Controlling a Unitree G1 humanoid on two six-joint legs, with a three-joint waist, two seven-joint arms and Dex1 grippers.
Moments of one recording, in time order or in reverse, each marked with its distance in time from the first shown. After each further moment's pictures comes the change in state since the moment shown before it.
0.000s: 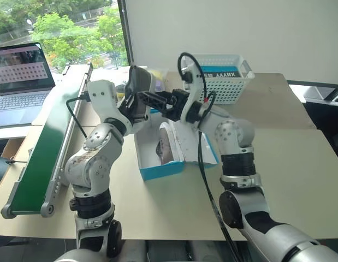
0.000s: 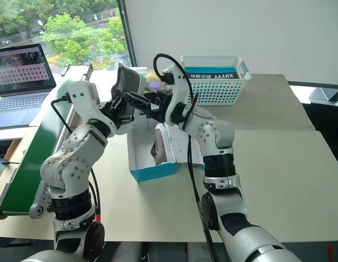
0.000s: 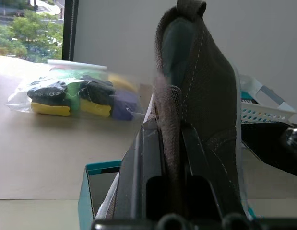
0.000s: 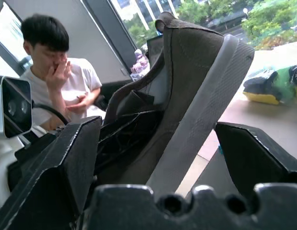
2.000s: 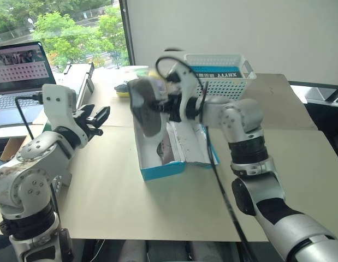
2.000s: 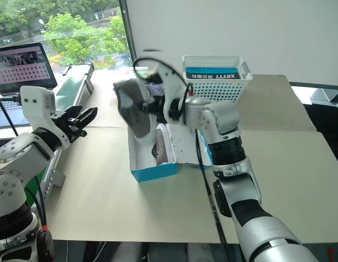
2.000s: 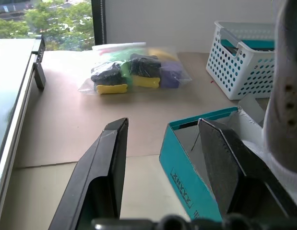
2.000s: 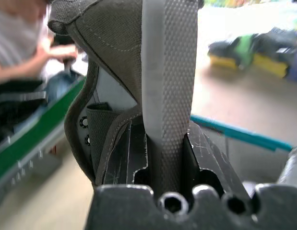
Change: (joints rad) left arm 0.140 0.457 0.209 -0.148 -0.273 0.258 -0.163; right arm -0.099 -0.191 0.285 0.008 -0.011 0.228 -0.085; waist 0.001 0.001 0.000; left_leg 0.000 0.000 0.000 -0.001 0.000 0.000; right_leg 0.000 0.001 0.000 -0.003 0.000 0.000
